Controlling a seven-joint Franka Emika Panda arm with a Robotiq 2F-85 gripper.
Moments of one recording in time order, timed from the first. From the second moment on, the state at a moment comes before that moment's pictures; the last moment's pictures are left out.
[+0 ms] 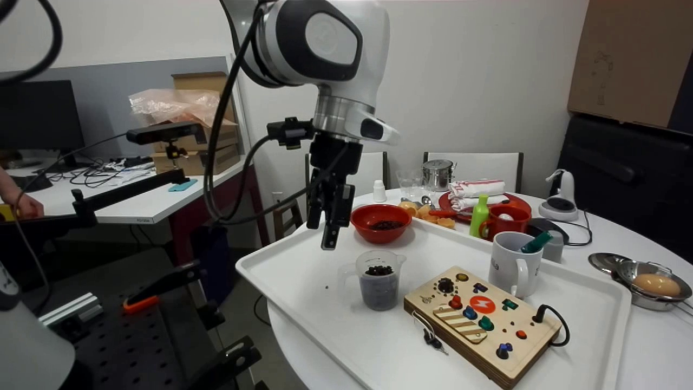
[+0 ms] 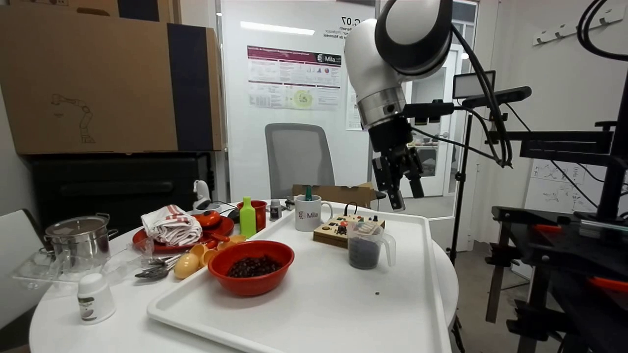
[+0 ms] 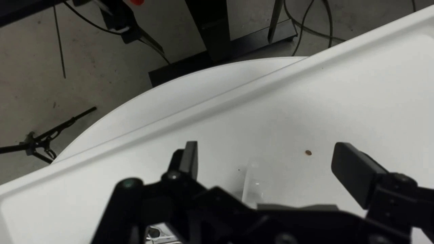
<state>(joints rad) -0.02 0.25 -0.04 -2.48 -0.01 2.41 0.29</state>
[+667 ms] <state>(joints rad) 0.00 0.31 -0.04 -2.46 -0.01 2.45 0.29</state>
